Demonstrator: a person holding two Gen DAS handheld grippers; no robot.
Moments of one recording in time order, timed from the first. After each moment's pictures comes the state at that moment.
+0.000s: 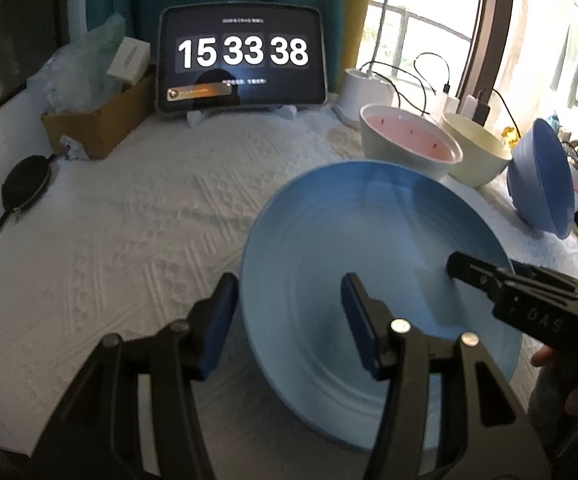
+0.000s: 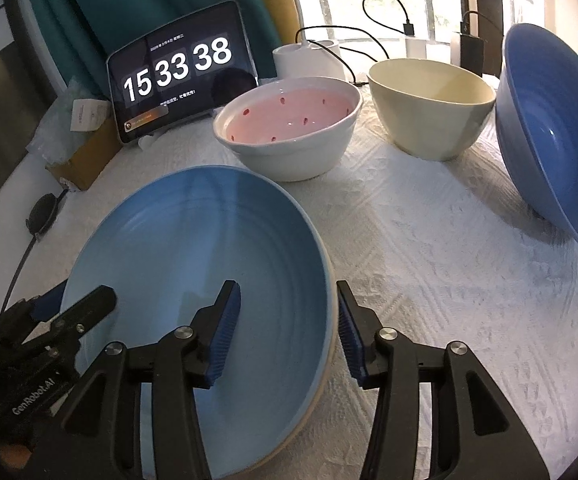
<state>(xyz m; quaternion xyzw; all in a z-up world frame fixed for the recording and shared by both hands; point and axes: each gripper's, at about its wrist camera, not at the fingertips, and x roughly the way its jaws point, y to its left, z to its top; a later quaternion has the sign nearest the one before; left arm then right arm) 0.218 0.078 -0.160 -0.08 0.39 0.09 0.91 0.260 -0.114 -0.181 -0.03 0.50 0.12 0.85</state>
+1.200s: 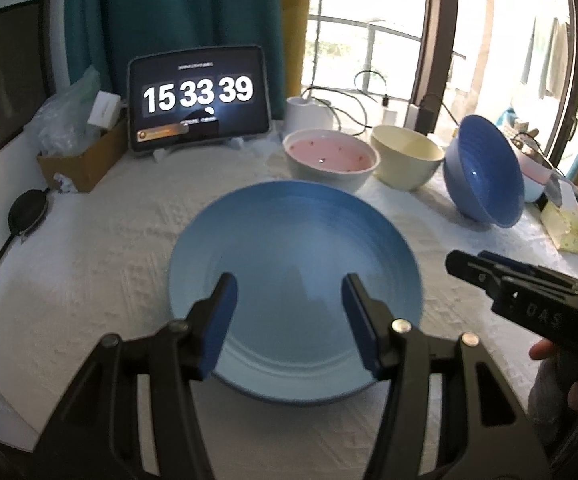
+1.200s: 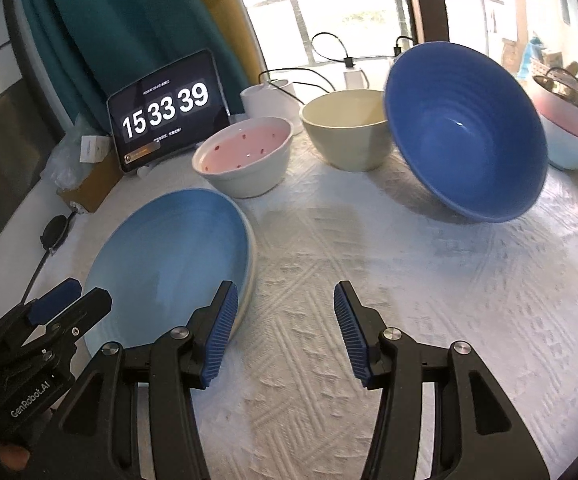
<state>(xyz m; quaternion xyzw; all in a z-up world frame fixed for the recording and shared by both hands) 0.184 0.007 -0.119 -0.05 0.35 0.05 0.93 0.213 -0.170 -0.128 -0.01 0.47 0.10 0.88</state>
